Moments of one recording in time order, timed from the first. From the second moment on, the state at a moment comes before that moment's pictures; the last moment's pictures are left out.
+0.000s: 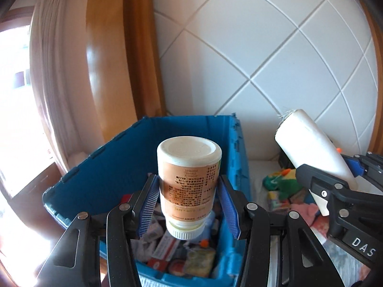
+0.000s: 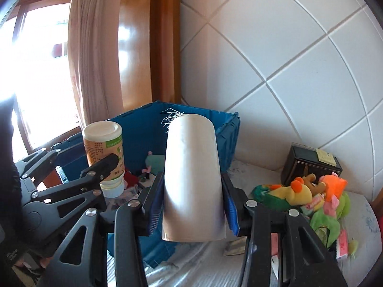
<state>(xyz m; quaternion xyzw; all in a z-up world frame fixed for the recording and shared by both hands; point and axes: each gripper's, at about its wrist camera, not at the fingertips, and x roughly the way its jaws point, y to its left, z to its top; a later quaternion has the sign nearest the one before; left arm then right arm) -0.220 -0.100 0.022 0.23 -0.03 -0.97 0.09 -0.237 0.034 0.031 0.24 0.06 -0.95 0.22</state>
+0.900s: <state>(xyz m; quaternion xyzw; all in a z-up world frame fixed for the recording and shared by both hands) -0.258 -0.244 -0.027 0.29 0.02 -0.95 0.12 -0.287 -0.117 0.010 0.26 0.09 -0.93 0.23</state>
